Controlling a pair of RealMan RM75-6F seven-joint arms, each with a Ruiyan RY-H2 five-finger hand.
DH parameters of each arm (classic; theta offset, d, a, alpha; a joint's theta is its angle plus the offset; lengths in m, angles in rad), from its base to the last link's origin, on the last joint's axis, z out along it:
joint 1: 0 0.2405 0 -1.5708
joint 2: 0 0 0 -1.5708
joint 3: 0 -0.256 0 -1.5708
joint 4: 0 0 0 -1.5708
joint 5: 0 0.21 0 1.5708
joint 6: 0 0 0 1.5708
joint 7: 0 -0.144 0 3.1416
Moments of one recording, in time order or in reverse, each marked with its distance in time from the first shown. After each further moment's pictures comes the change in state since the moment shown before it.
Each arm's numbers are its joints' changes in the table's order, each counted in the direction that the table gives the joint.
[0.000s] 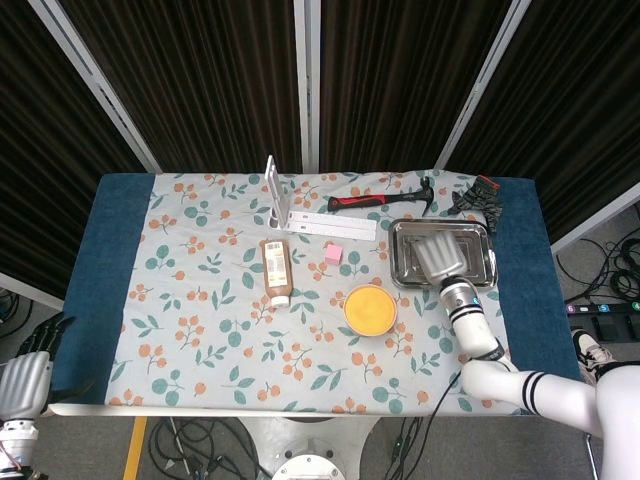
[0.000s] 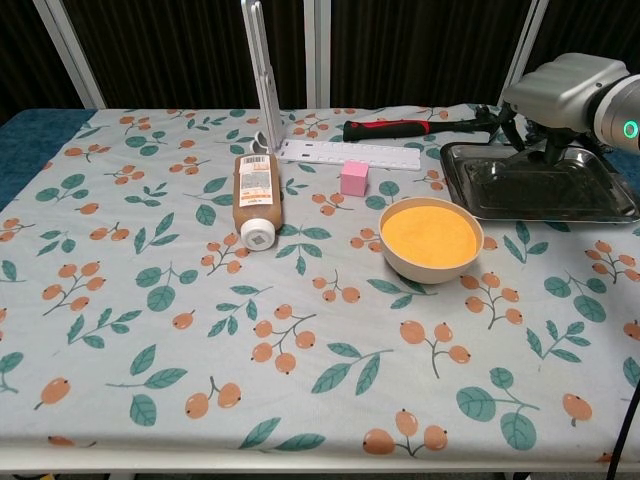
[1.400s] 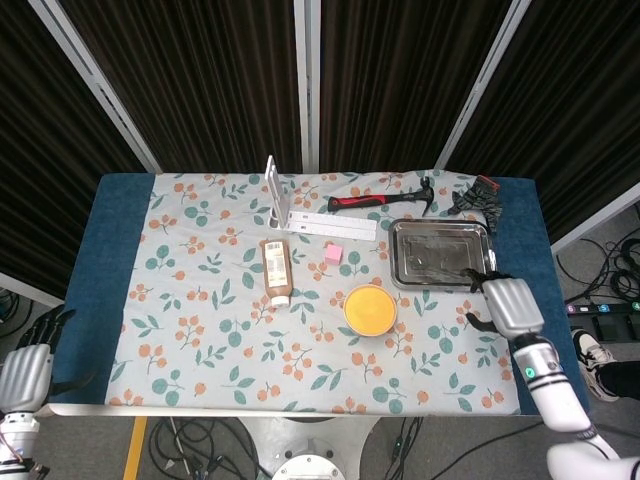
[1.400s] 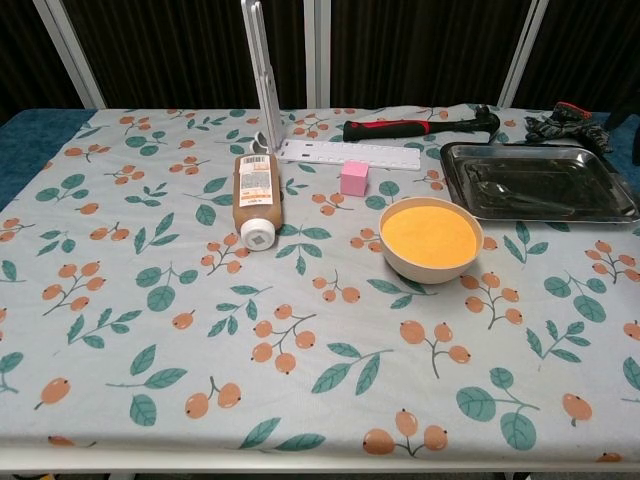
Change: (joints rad) left arm -0.023 0.009 0.017 0.019 -0.012 0.000 -0.024; right arm -0.430 0.338 0.084 0.381 -0.507 -0.258 -0.748
